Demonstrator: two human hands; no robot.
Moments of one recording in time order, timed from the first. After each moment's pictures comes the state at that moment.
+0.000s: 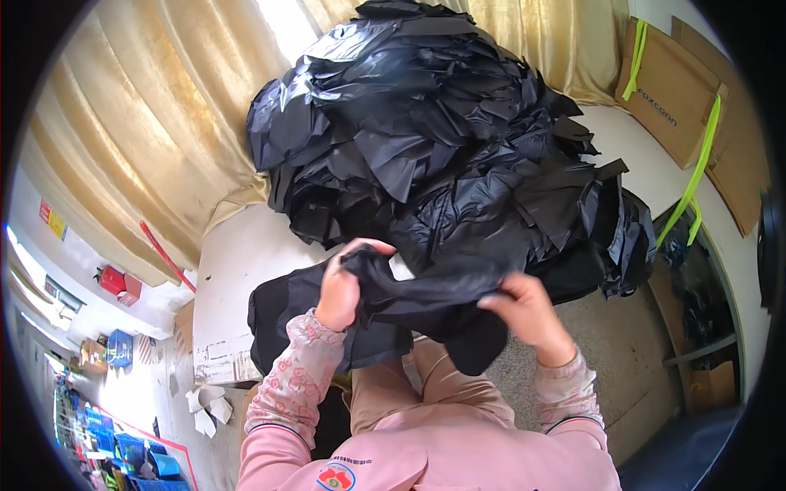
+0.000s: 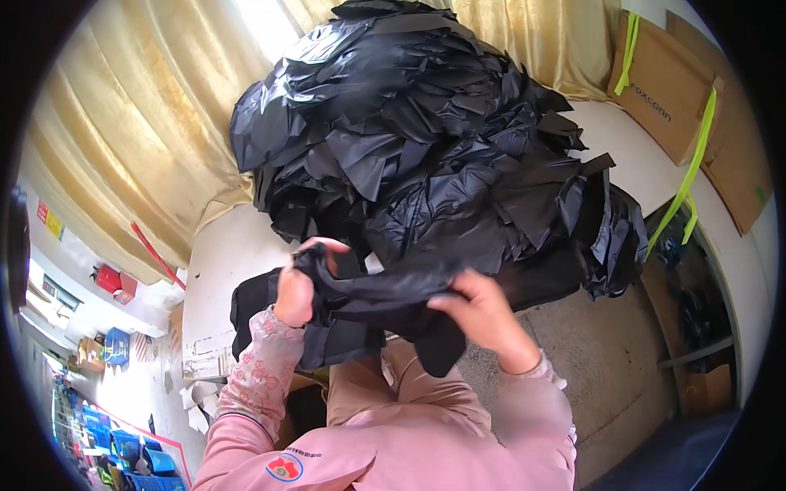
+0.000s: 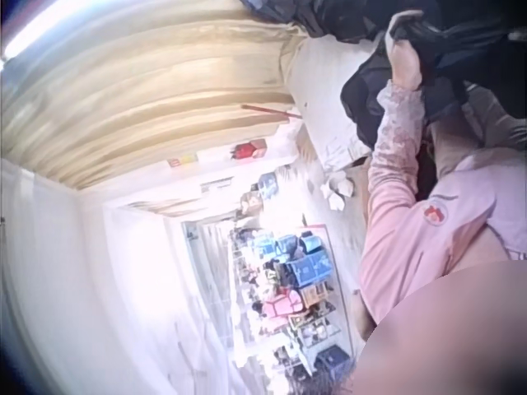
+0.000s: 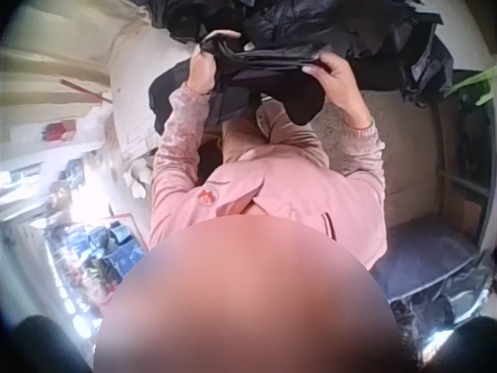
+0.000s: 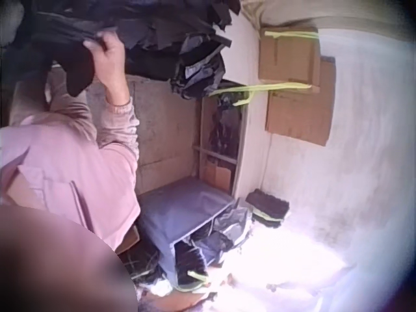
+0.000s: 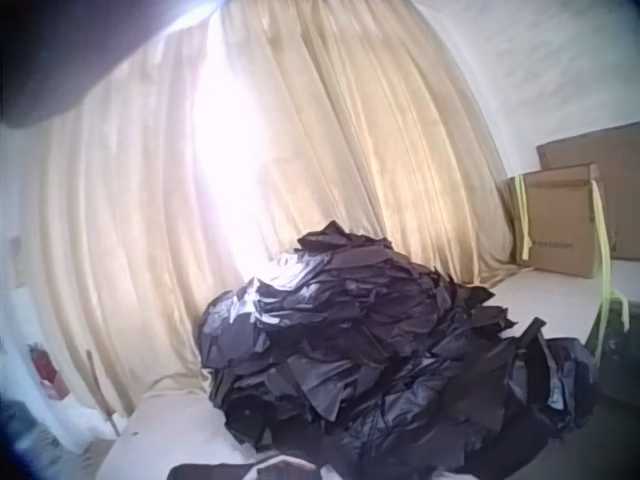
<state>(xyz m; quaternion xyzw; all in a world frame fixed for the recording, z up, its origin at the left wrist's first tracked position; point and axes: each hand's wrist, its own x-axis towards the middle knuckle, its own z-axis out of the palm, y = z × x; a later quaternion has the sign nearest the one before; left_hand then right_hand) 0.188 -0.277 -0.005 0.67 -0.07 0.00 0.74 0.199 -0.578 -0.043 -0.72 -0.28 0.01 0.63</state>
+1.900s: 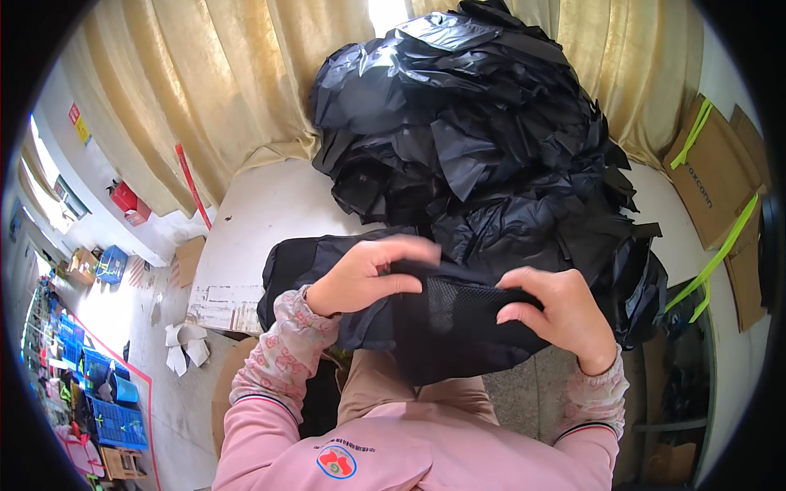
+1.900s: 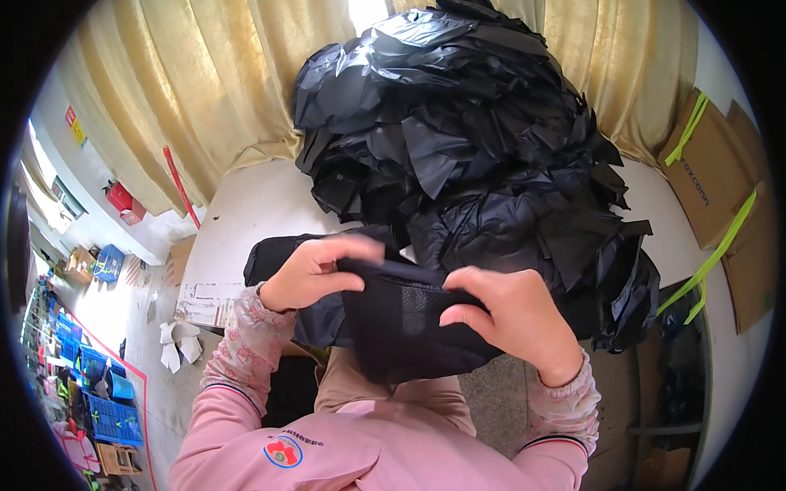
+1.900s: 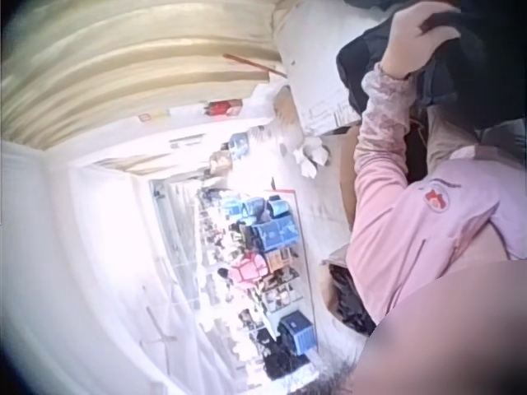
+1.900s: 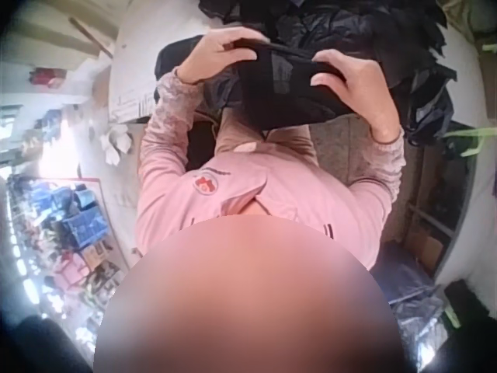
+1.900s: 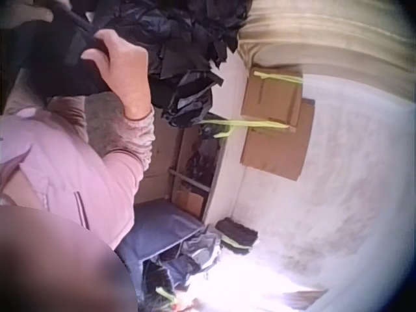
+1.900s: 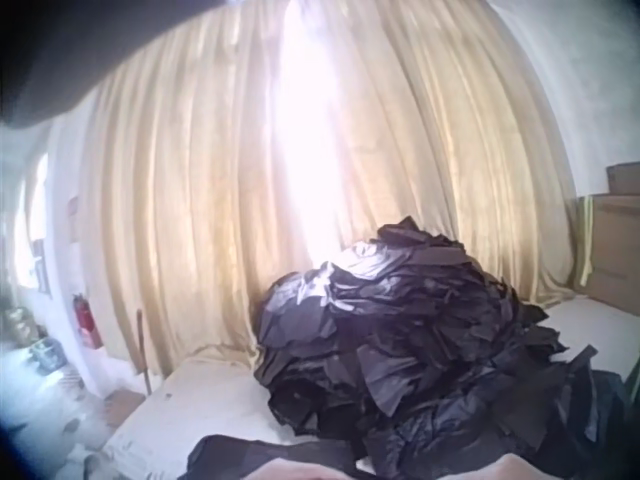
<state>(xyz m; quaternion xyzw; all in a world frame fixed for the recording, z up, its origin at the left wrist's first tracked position) 0.145 -0.242 0.038 0.78 -0.25 0.09 0.57 0.198 -0.534 0.071 -0.80 -0.48 -0.10 0.35</state>
